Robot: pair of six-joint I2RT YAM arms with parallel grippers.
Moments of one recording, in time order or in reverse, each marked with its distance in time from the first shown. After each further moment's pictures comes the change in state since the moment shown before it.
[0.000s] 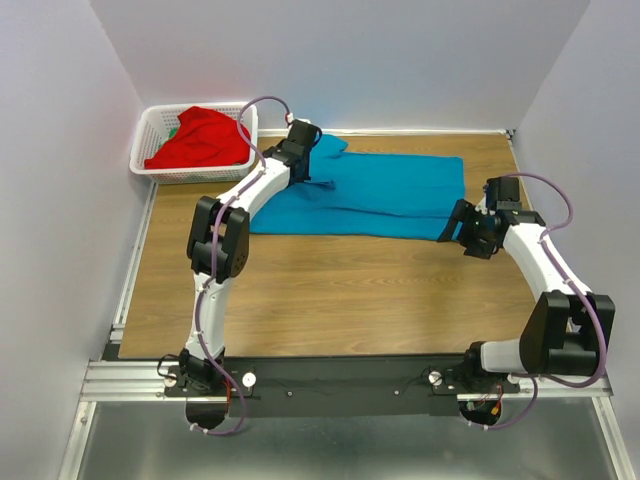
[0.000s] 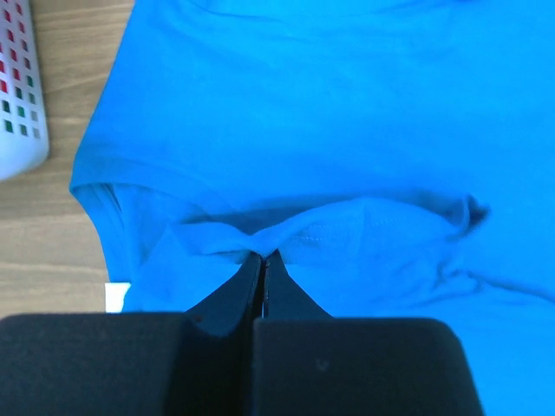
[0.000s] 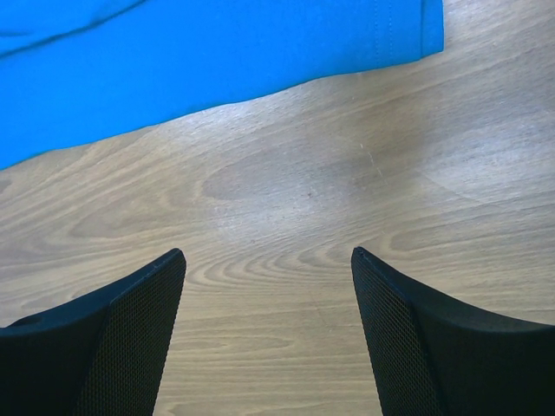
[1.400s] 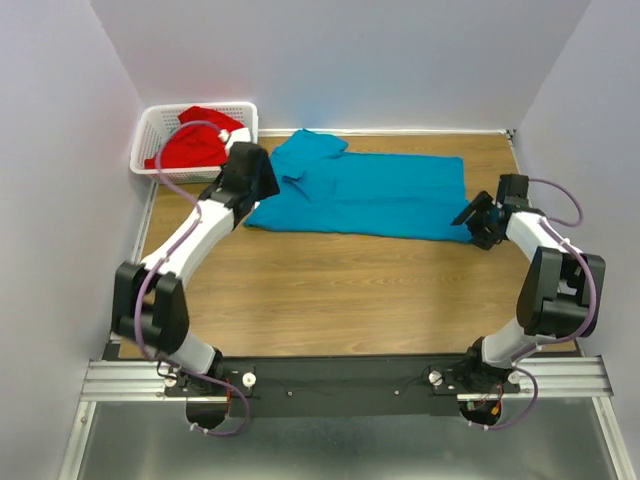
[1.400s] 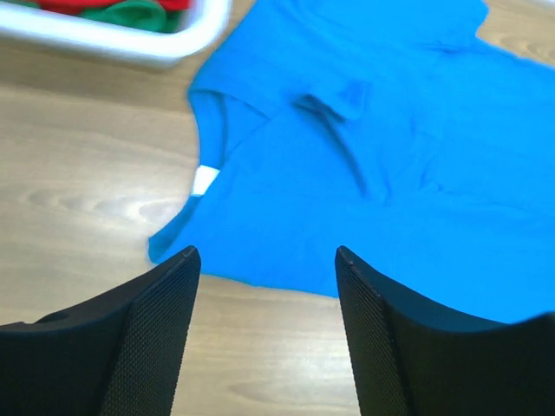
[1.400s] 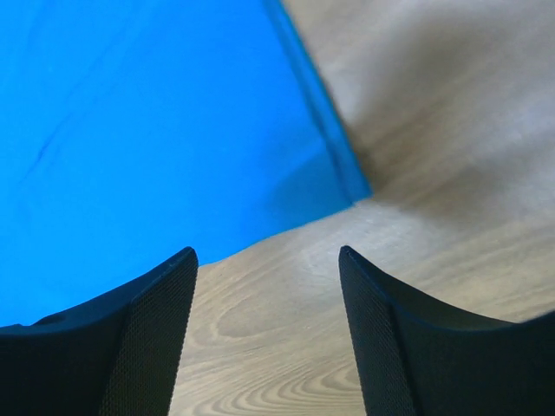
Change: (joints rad) left arm 0.102 -0.600 -0.612 0.211 0.070 -0.183; right arm -0.111 0.244 0.035 0.261 0.026 0.229
